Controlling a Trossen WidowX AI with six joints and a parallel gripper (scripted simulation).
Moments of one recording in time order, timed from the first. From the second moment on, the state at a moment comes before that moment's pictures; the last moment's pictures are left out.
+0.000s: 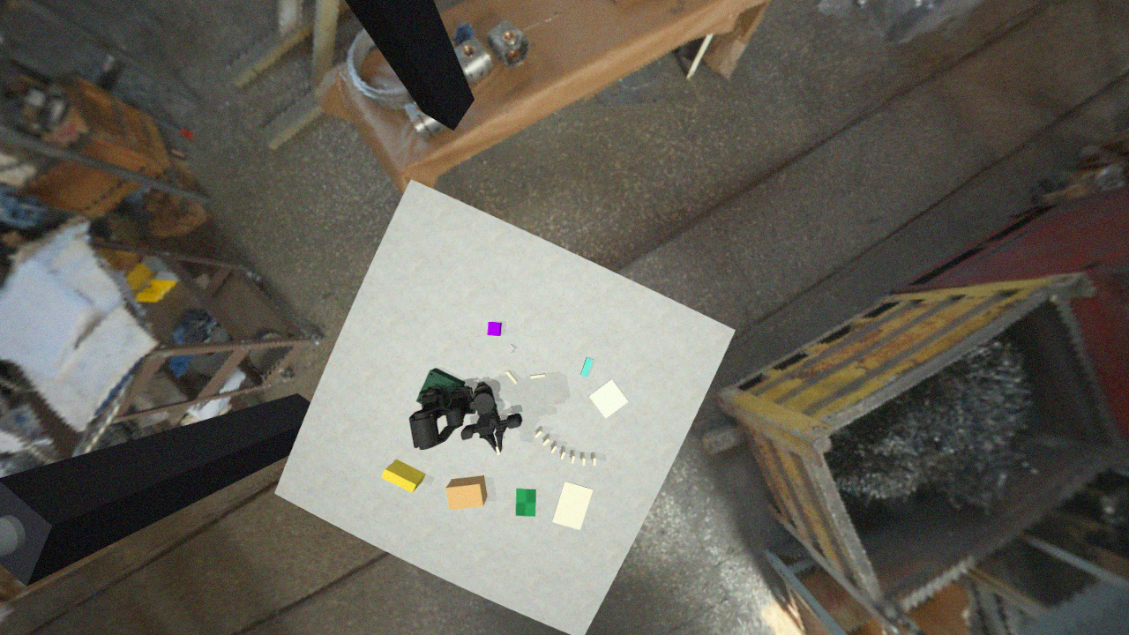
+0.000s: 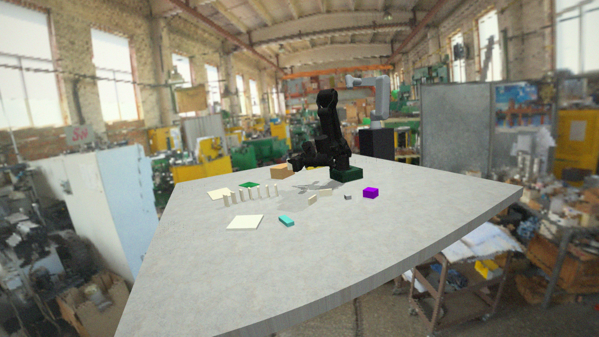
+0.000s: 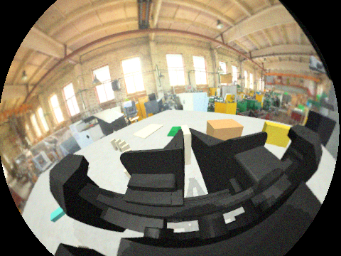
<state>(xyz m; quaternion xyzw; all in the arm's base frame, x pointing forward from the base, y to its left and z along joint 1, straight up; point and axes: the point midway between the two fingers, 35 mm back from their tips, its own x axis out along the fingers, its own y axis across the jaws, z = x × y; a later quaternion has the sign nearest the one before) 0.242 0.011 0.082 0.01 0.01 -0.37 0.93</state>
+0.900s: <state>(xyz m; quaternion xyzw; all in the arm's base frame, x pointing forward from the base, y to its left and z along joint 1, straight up) 0.242 0.006 0.016 0.02 0.02 -0.39 0.92</state>
